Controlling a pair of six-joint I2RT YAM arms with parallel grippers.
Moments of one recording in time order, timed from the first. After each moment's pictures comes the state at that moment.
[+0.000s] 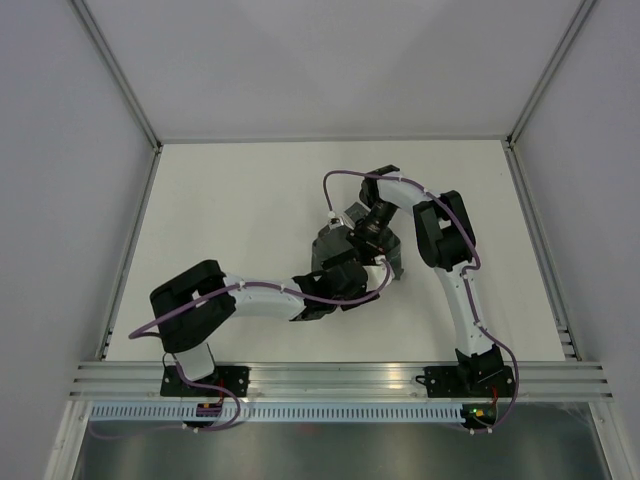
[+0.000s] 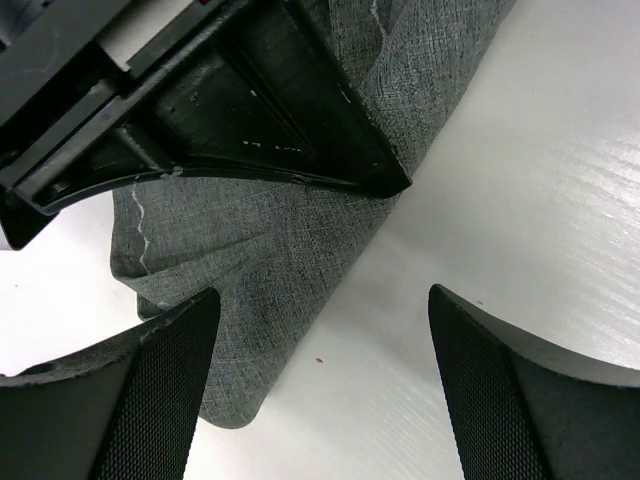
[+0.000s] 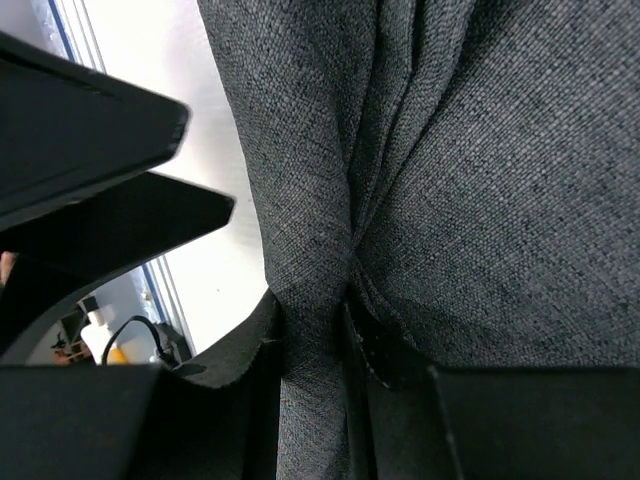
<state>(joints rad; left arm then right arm) -1.12 1.72 0.88 0.14 -0.41 0.32 0.41 2.46 1.93 -1.51 -0.73 -0.96</state>
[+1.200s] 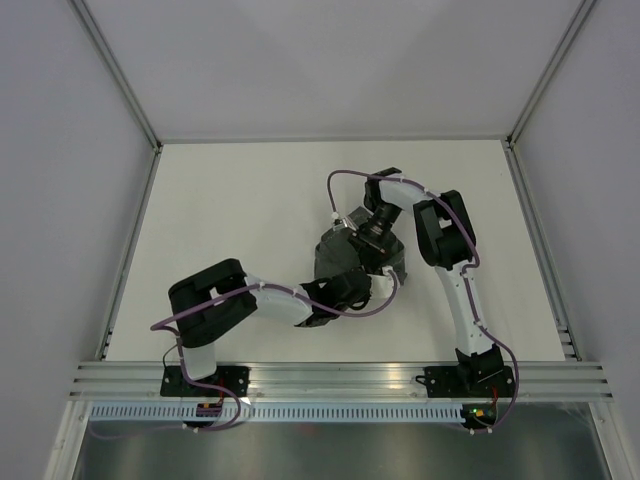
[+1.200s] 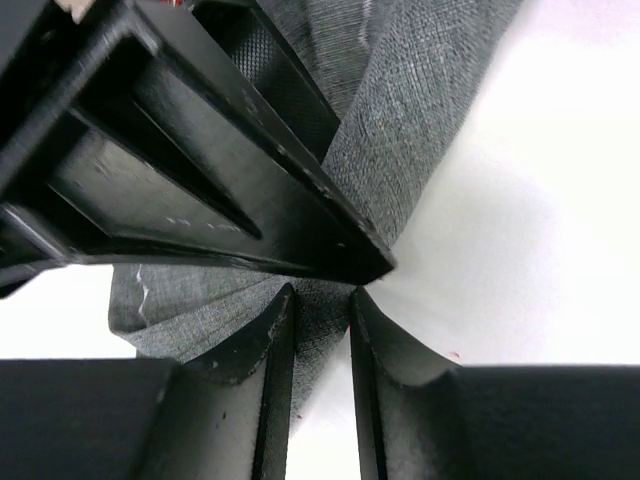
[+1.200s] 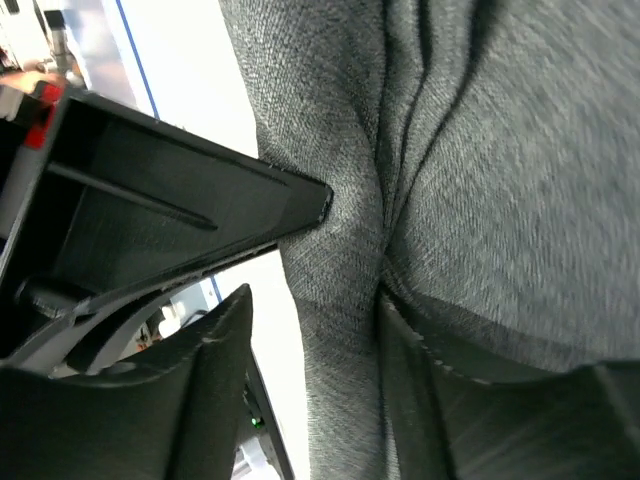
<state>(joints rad) -1.15 1.84 0.86 0.33 -0.41 0.43 0.40 2.48 1.92 -1.60 -0.78 -0.92</state>
